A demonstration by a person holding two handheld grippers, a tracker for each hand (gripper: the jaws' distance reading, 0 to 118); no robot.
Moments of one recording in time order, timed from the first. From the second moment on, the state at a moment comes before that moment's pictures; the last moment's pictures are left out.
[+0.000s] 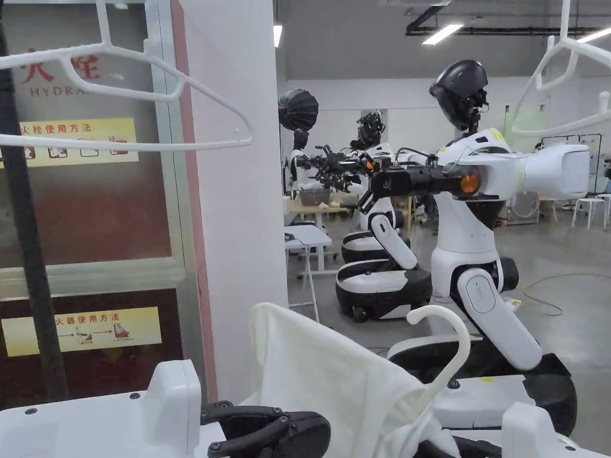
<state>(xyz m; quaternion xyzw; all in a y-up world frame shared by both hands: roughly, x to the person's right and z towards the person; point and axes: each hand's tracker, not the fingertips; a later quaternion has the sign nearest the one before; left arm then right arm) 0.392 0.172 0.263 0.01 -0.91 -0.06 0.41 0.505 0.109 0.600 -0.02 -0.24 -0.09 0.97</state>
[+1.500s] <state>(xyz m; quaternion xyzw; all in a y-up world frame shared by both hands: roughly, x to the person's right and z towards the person) 0.389 0.293 0.376 0.15 -0.69 0.10 0.70 0.490 0.288 0.531 0.04 -0.51 0.06 0.86</state>
